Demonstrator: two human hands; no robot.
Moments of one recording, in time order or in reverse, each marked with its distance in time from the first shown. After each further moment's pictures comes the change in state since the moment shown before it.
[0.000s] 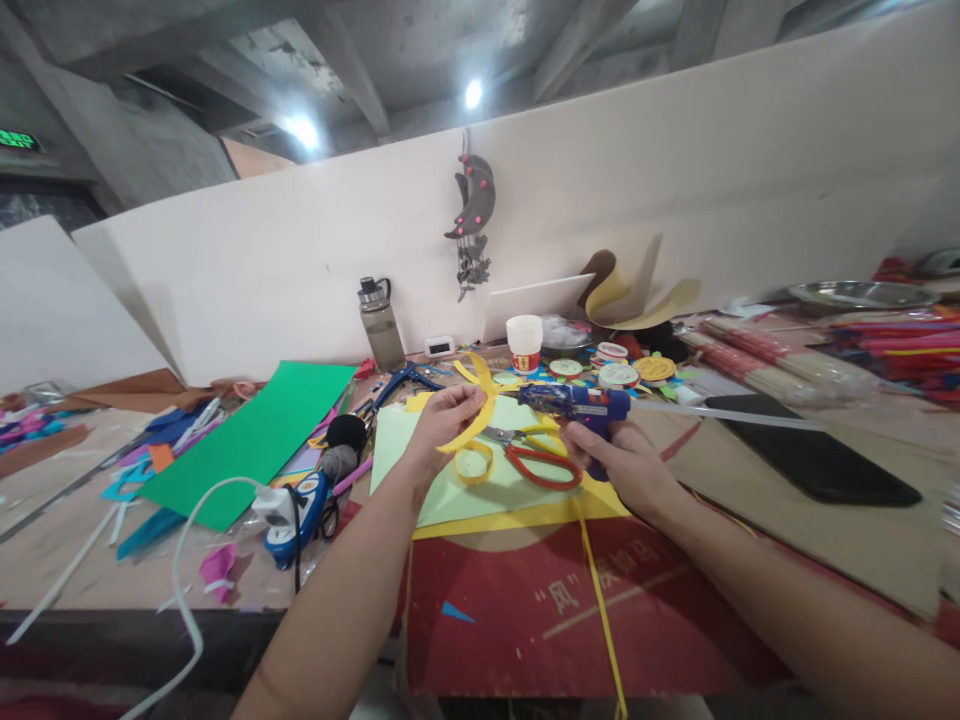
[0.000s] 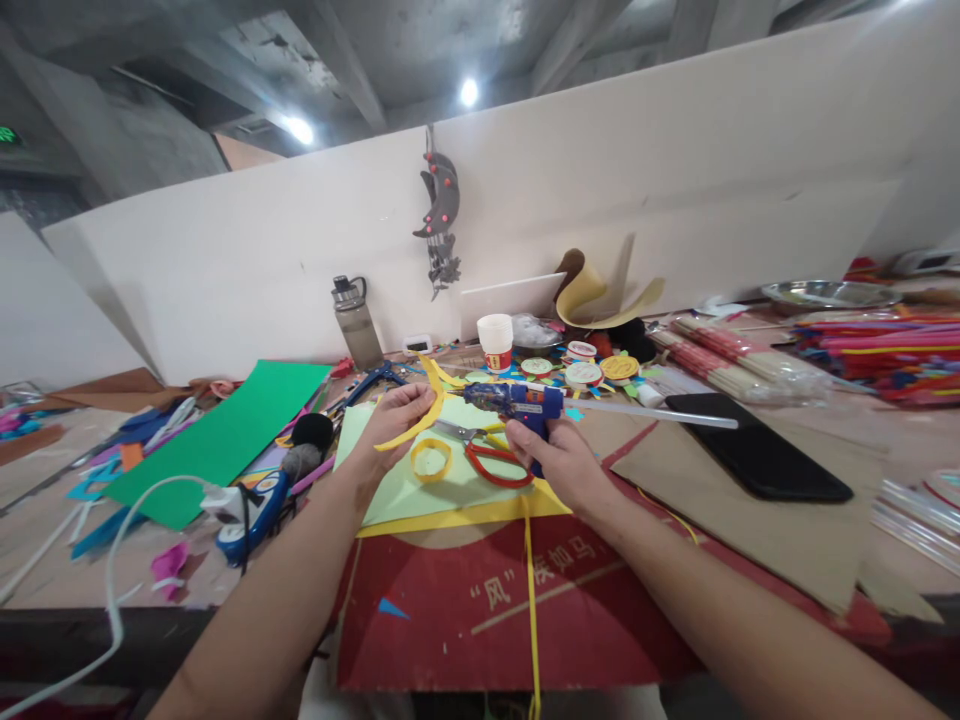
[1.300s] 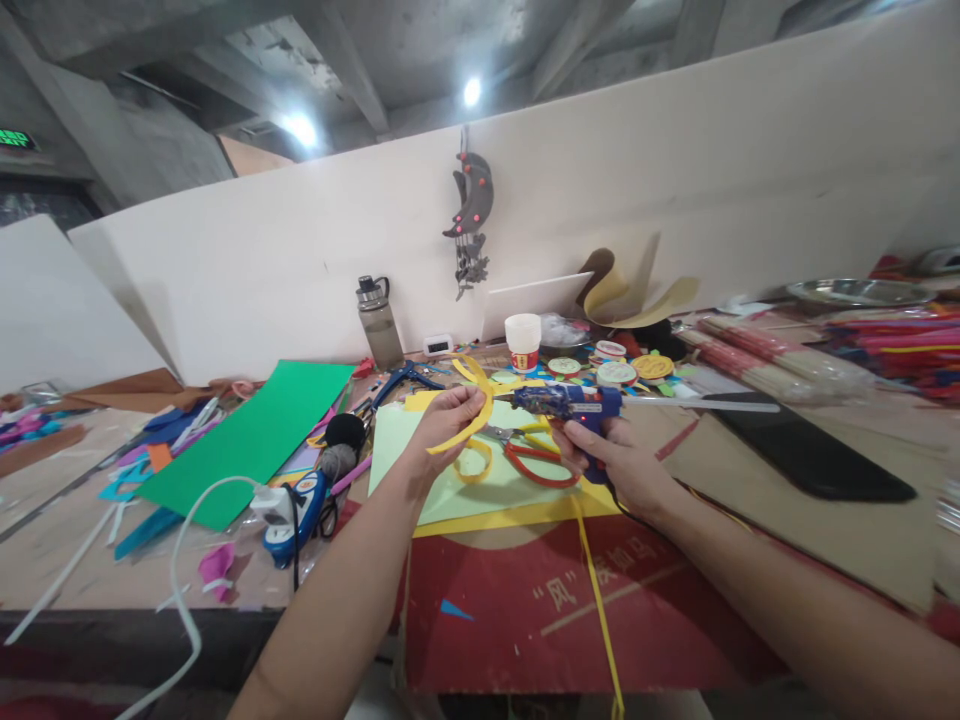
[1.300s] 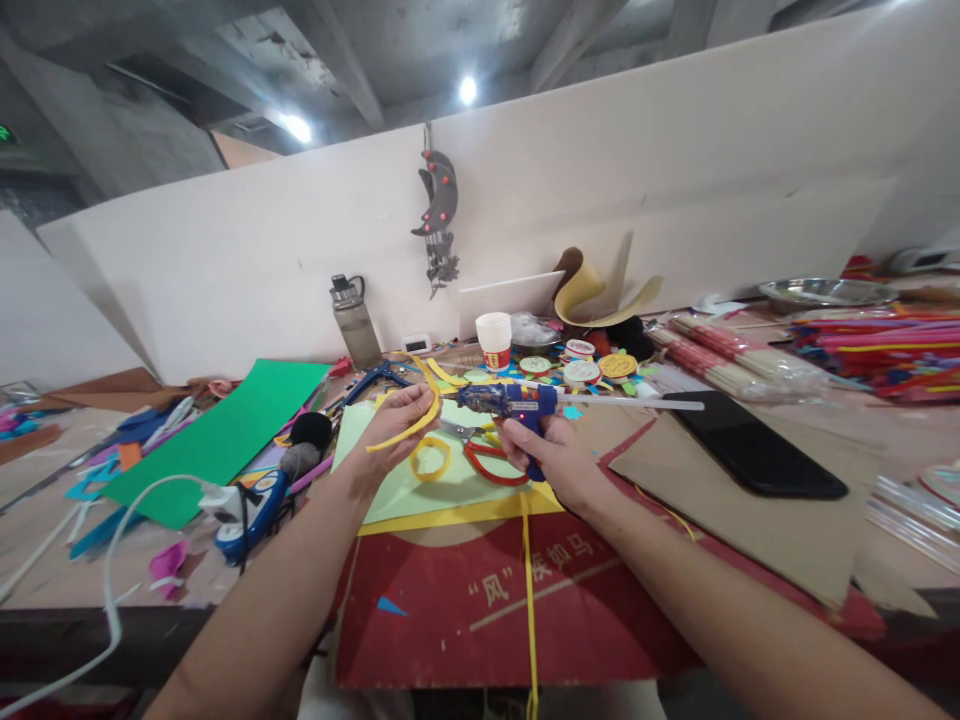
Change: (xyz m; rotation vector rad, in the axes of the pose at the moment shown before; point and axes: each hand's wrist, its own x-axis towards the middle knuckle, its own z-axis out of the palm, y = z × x) left_hand -0.005 0.005 0.011 -0.066 0.019 -0.050; right_hand 0.003 0.009 0.000 0.287 -0.104 0.015
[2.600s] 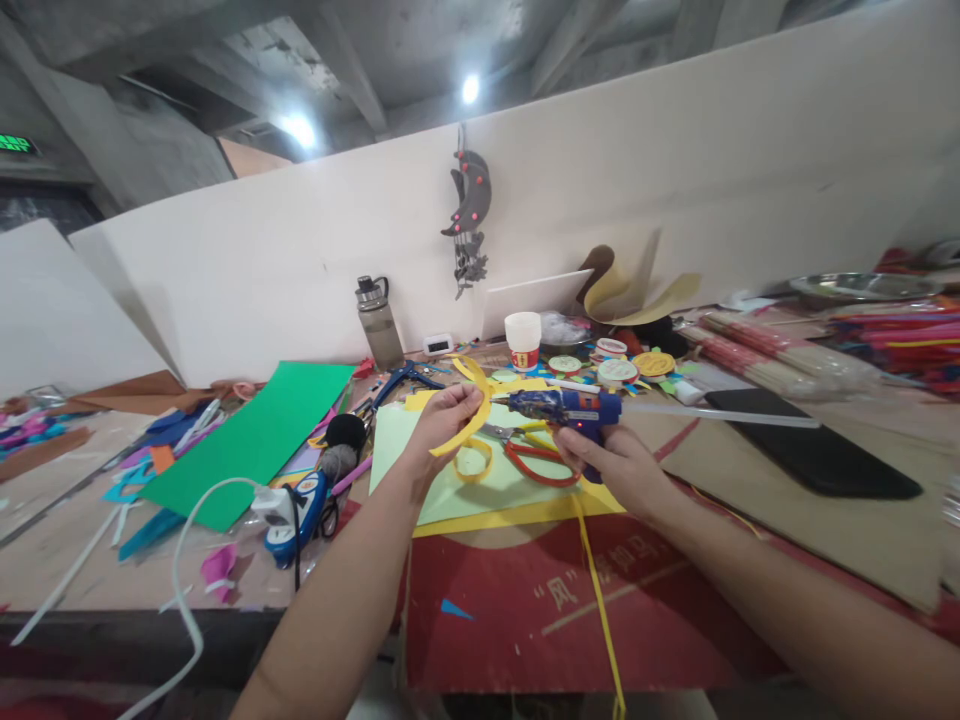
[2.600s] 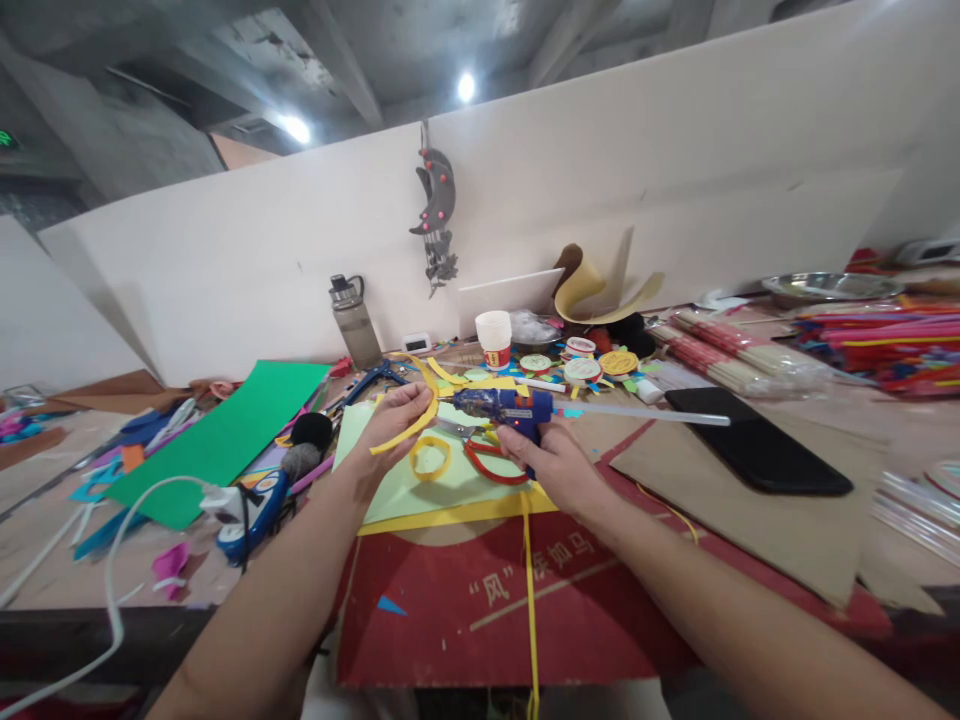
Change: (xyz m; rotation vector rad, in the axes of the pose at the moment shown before) left_hand 0.007 -0.008 -0.012 0.043 -0.008 0.042; right_hand -0.004 -0.004 0.002 -0.388 0.081 -0.020
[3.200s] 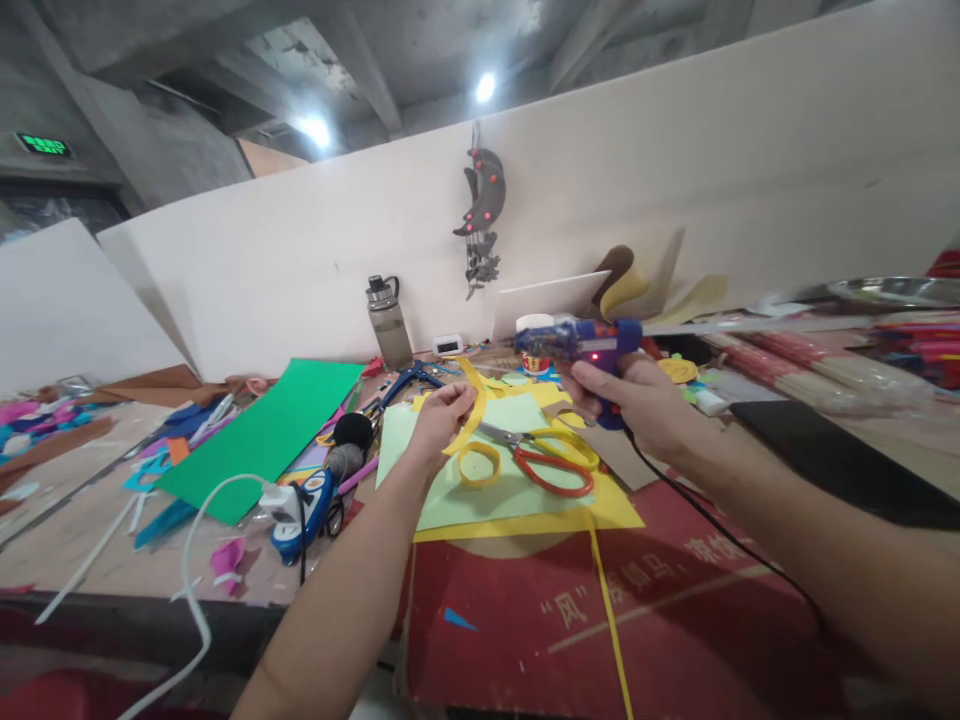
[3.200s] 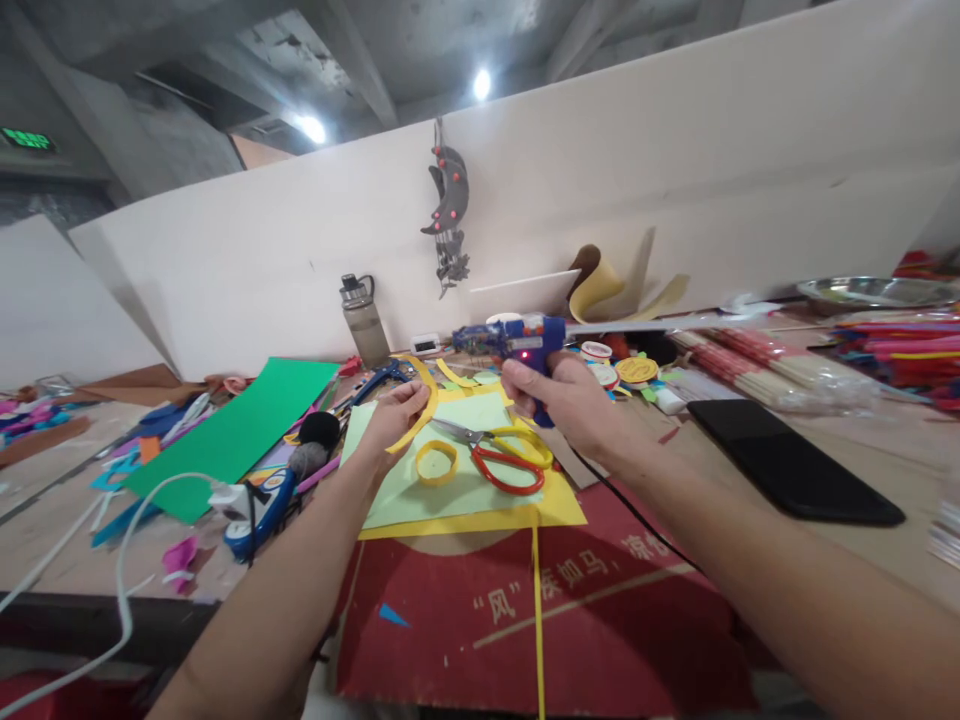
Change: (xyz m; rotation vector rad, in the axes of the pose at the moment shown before) left_hand 0.010 -0.005 -0.018 0.050 0.134 0.070; right_hand 0.044 -0.047 -0.021 0.161 -0.060 -0.112
